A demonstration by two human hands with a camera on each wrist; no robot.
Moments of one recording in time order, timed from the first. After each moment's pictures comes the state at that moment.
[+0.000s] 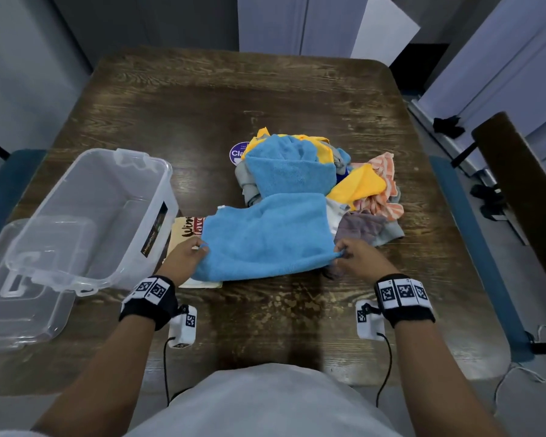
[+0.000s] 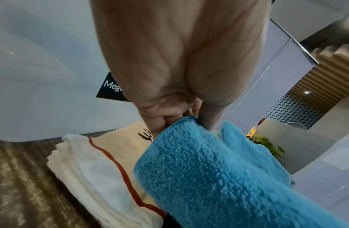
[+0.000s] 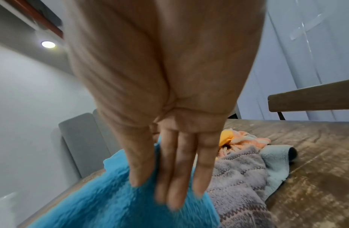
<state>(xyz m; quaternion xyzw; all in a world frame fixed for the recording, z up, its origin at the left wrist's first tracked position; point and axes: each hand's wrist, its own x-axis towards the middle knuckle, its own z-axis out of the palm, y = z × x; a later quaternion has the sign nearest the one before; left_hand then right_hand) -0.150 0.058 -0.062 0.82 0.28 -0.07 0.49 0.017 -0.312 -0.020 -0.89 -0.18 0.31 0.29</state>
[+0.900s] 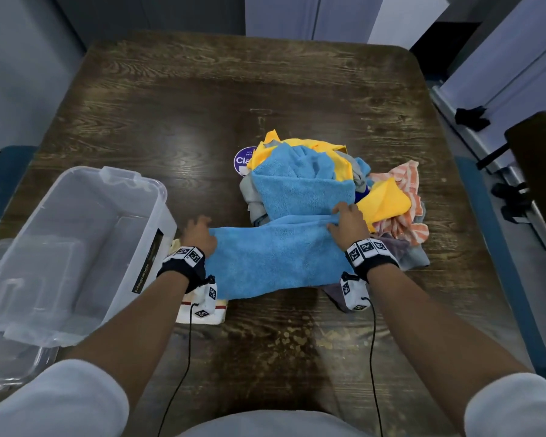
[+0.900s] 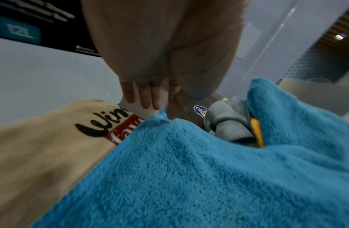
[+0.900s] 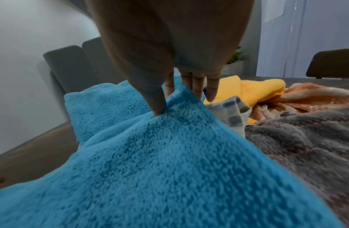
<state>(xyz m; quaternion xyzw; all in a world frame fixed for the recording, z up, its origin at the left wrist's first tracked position) -0.006 0.112 -0.119 0.88 0.37 -0.12 0.29 0.158 -0.203 -0.085 -0.96 -0.15 0.16 0.18</state>
